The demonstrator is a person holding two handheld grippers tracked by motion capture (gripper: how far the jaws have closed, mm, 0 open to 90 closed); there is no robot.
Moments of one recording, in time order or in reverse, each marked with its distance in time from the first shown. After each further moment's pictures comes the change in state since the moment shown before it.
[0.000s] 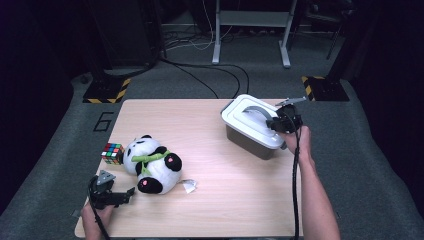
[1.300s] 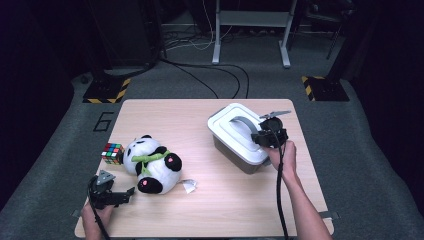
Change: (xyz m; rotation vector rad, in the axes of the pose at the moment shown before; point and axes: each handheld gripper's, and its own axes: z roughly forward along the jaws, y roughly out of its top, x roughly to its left) left arm 0.000 0.000 0.000 -0.003 0.001 -0.003; right arm 0.076 -0.012 -0.020 0.042 0.025 0.068
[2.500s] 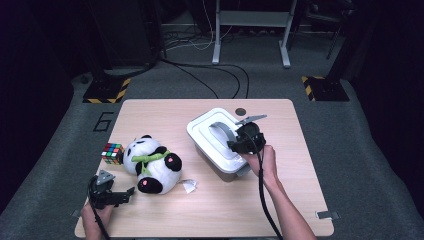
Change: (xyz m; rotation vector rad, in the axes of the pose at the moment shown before) left arm 0.001 0.000 0.000 -0.001 0.001 0.001; right arm 0.065 0.007 0.008 0.003 0.124 -0.085
